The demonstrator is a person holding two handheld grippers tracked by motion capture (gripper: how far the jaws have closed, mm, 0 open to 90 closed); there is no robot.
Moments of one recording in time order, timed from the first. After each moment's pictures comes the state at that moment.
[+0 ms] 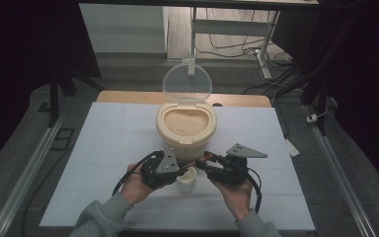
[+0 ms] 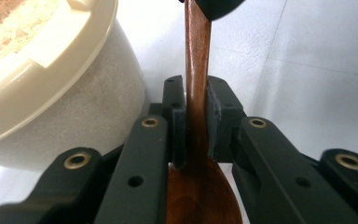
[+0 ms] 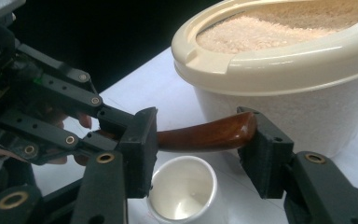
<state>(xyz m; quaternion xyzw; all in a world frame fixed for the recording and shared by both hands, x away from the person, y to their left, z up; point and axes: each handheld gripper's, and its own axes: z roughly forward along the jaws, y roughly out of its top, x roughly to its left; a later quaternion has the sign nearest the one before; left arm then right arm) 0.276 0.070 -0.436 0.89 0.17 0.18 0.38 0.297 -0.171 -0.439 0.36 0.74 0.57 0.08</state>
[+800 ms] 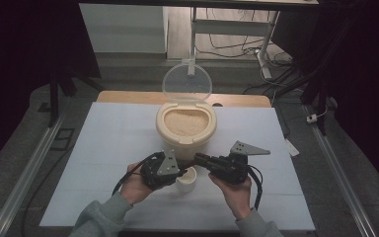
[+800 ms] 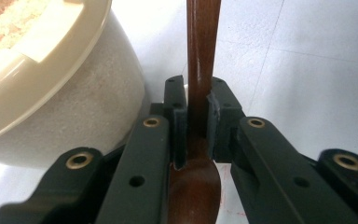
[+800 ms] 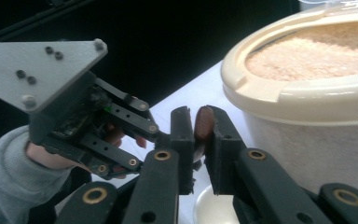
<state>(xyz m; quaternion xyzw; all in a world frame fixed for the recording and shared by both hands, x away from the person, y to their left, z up) 0.275 0.070 -0.438 0.90 0.16 0.19 0.36 0.298 -0.172 -0.429 0.30 0.72 0.62 0.01</state>
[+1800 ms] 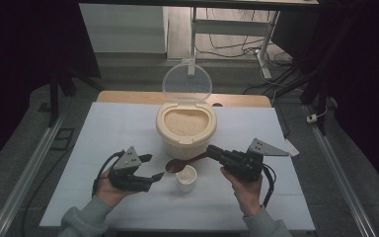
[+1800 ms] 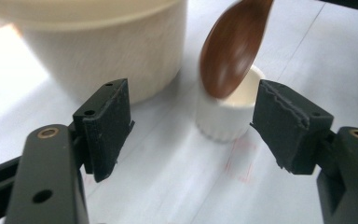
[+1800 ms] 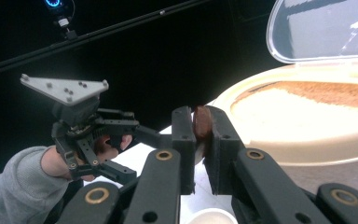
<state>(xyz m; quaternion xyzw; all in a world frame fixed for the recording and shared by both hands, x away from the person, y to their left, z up) 0.264 0.152 -0.454 0.83 0.30 0.15 0.45 0.299 -0.202 -0.414 0.28 0.68 0.68 0.04</state>
